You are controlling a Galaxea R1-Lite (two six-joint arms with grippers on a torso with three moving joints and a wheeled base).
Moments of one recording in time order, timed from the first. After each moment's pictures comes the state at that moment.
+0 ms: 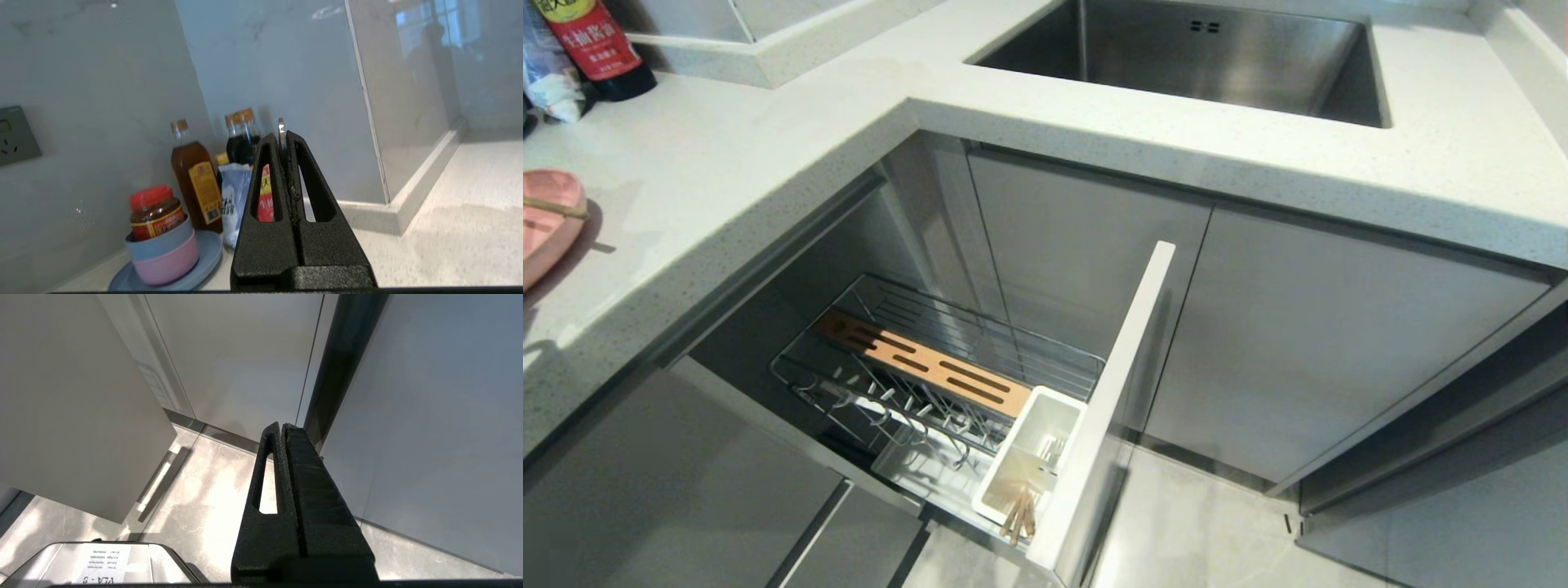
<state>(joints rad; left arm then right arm) 0.34 1.16 -0.78 -1.25 -0.01 0.20 0.00 0.00 0.00 0.00 0.00 -0.01</state>
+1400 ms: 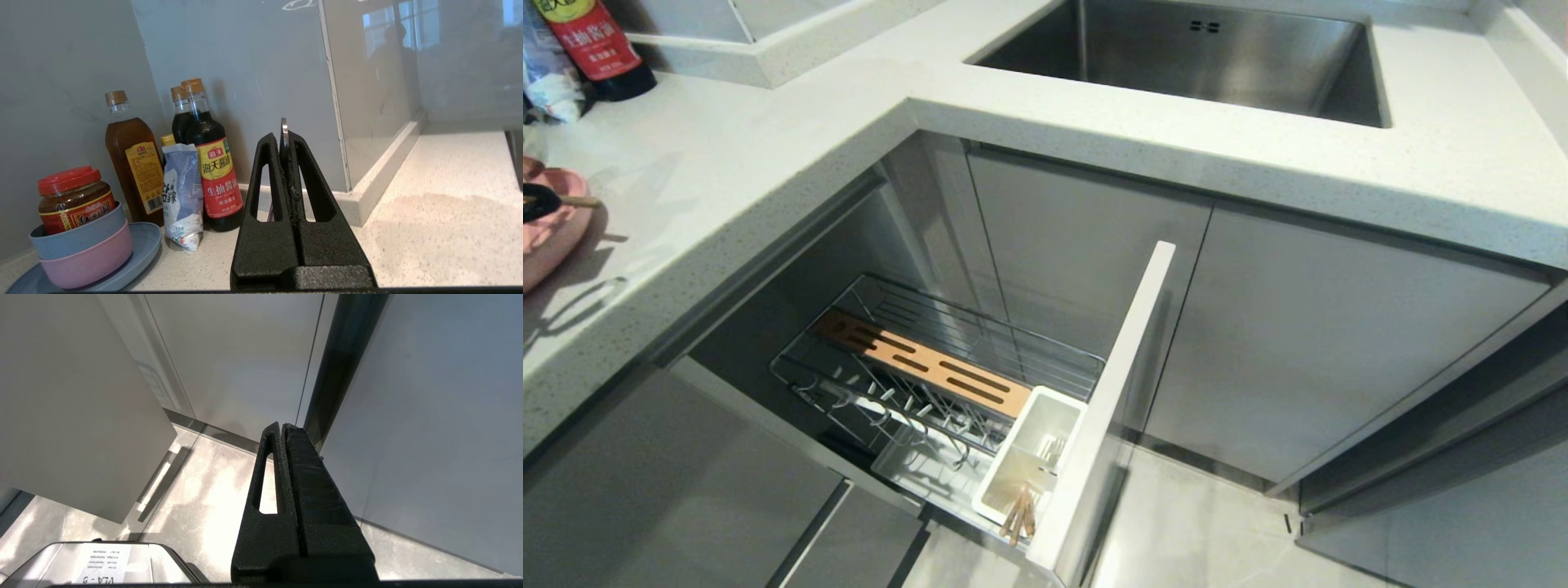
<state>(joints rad) 0.23 1.36 -0.83 -1.36 -0.02 0.18 0.00 0.00 0.00 0.01 0.00 -0.01</state>
